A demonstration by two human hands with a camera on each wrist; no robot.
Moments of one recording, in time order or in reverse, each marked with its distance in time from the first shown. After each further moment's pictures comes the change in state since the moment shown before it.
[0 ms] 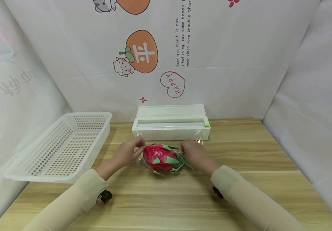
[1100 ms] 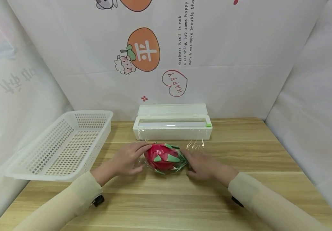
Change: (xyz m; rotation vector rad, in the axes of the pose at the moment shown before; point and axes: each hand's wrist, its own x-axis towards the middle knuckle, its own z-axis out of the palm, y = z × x) left_hand -0.021 -0.009 -0.001 0.318 -0.084 0.391; right_hand -0.040 0.011 -0.007 -0.044 -0.331 -0.201
